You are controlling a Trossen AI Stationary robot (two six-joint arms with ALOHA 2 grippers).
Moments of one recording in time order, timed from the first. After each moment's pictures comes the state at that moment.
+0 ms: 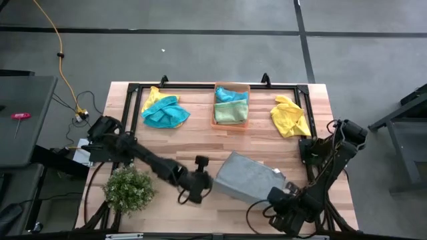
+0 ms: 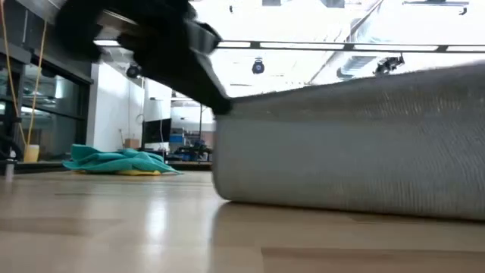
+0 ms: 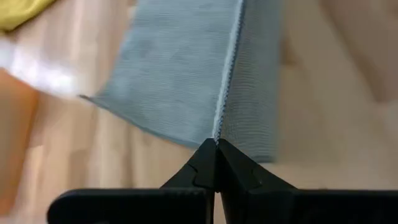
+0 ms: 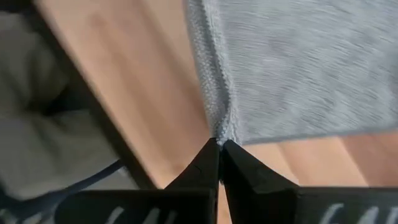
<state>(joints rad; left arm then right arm) -0.35 1.81 1.12 -0.21 -0.43 -0.05 0.95 1.68 1.26 -0.96 0.19 1.53</state>
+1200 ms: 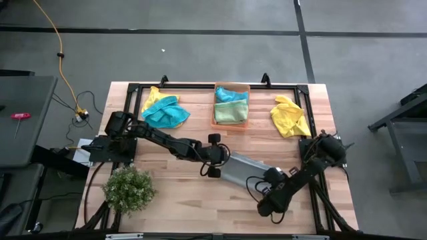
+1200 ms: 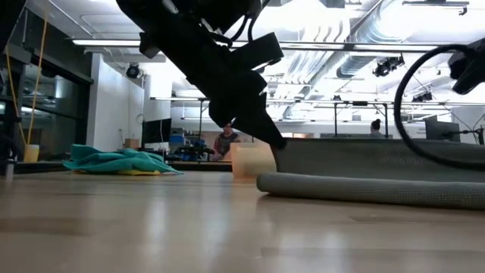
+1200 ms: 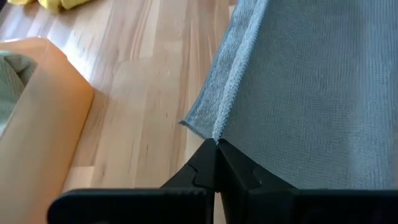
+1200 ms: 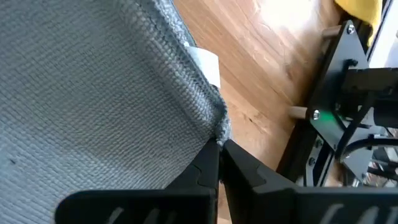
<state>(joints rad) -0.05 1.94 1.12 0.06 -0.31 0.06 0.76 1.98 1.26 -1.45 0.08 1.70</state>
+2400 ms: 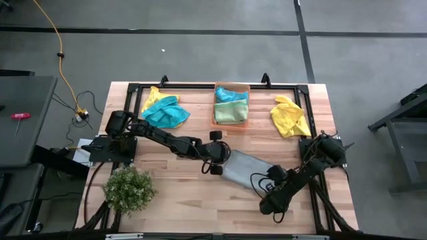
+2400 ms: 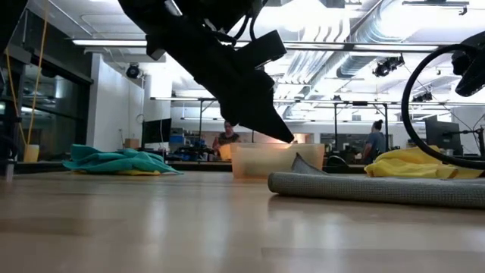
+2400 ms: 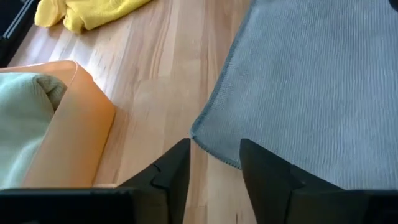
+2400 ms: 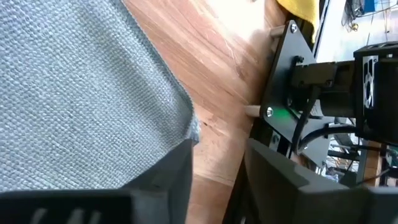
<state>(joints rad) -0.03 1.94 1.12 0.12 -0.32 0.11 0.77 1.99 1.26 -1.57 0.07 1.77</state>
